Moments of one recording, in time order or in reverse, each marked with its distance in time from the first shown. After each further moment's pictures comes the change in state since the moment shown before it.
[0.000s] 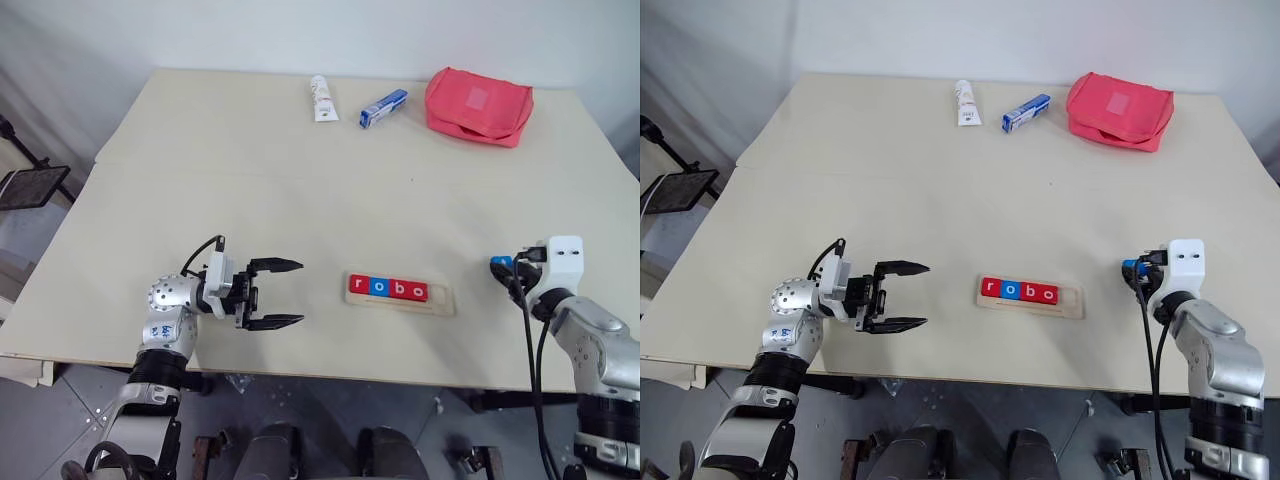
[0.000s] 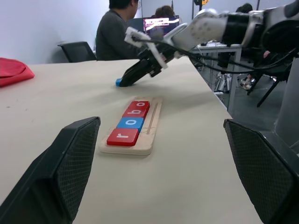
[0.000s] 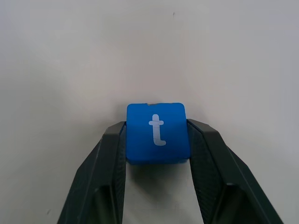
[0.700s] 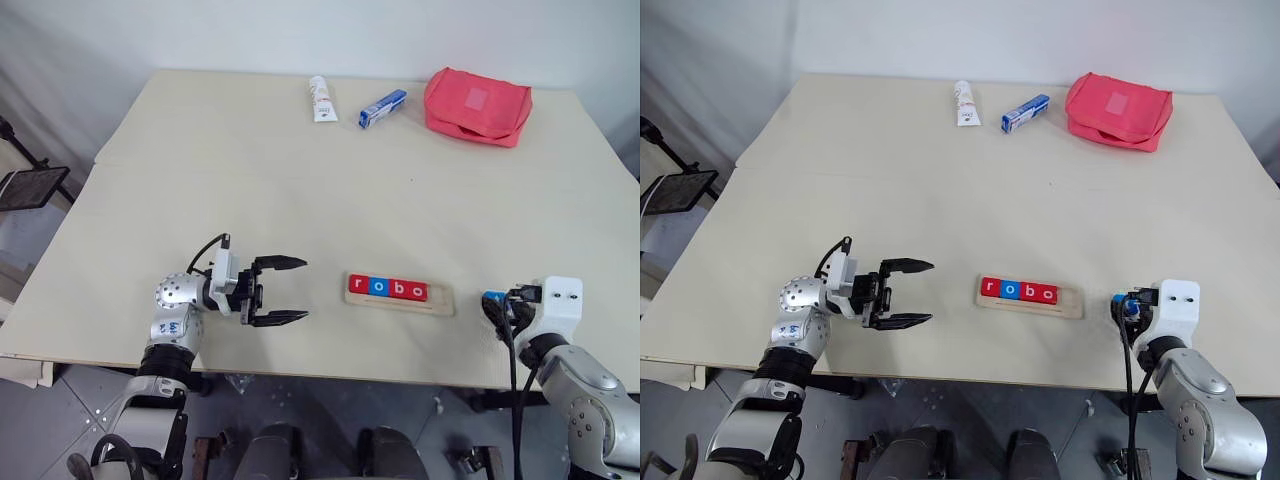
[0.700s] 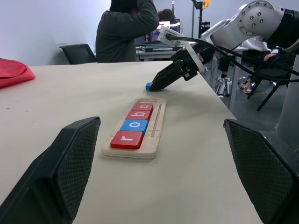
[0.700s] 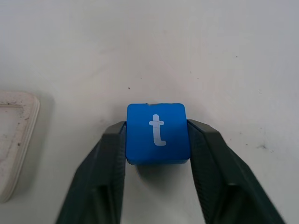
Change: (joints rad) left arm -0.040 -0.027 -0.010 0.077 0.002 -0.030 -0.001; right arm 0.229 0.171 -0.049 -0.361 0.052 0.165 -0.170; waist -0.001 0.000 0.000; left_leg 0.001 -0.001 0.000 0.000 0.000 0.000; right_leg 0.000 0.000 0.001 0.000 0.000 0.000
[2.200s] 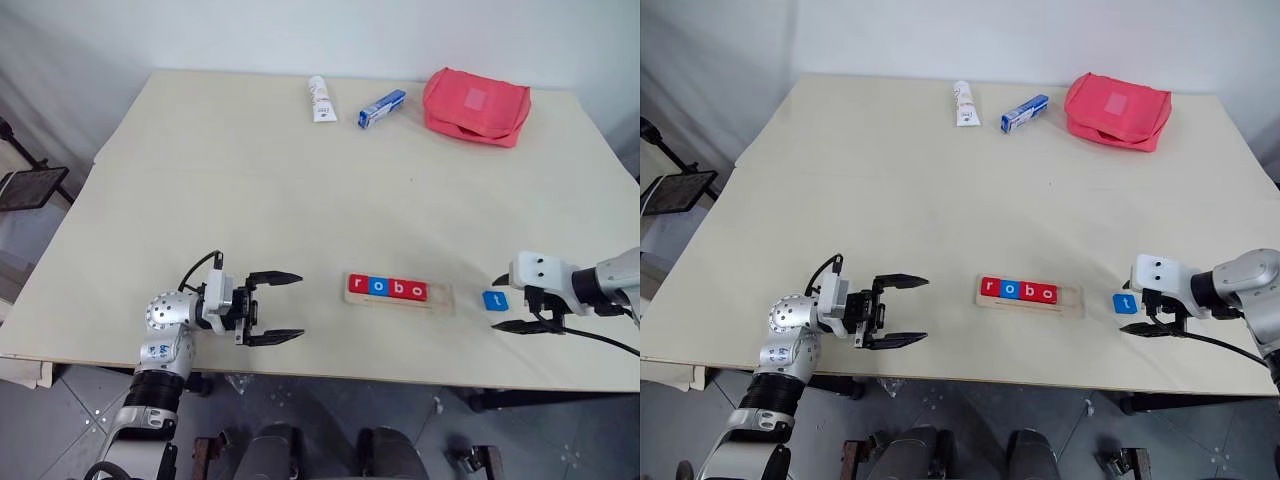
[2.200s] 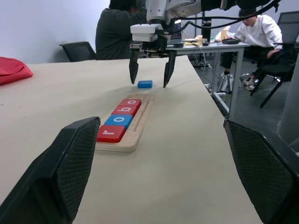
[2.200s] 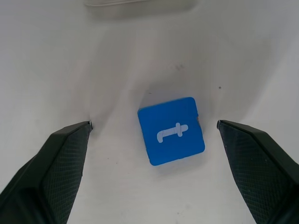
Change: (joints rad) left arm 0.165 0.019 0.008 -0.203 -0.002 0.026 0.052; right arm -0.523 -0.754 0.601 0.908 -0.381 -0.875 1.212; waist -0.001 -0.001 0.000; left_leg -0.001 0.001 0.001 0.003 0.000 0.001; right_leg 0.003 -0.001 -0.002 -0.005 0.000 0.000
